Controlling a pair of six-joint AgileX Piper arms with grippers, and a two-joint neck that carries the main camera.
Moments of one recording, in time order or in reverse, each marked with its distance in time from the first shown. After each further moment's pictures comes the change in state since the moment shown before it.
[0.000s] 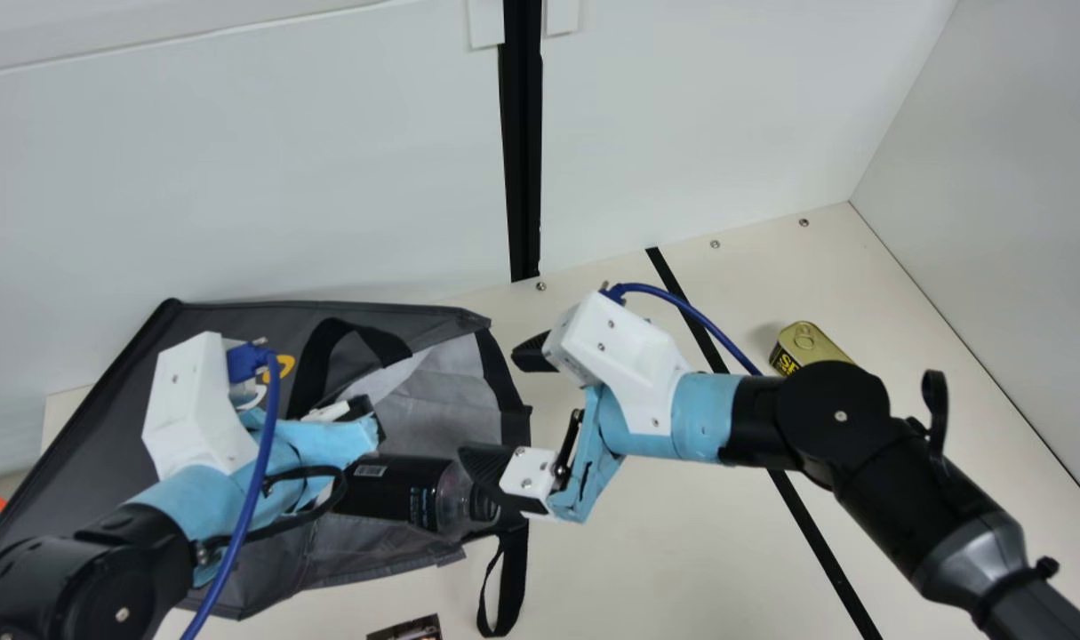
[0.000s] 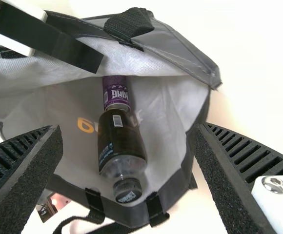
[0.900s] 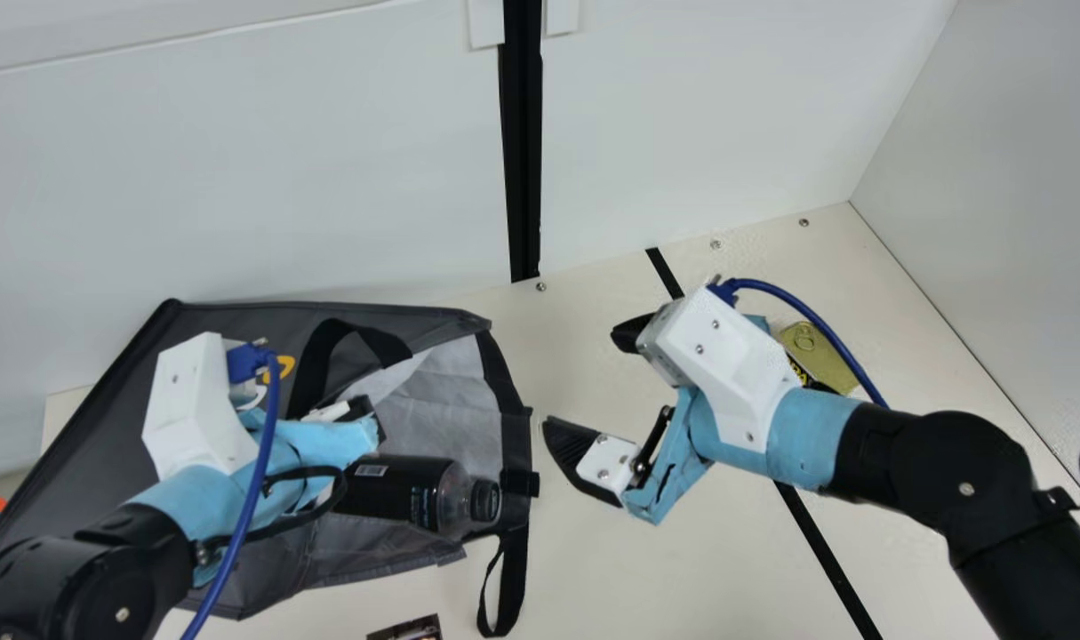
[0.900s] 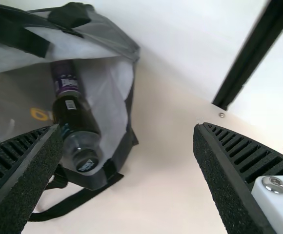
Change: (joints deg) left arm 0.0 0.0 0.0 0.0 0.0 0.0; right arm -7.5 -11.8 1.7 -14.5 -1.4 13.0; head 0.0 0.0
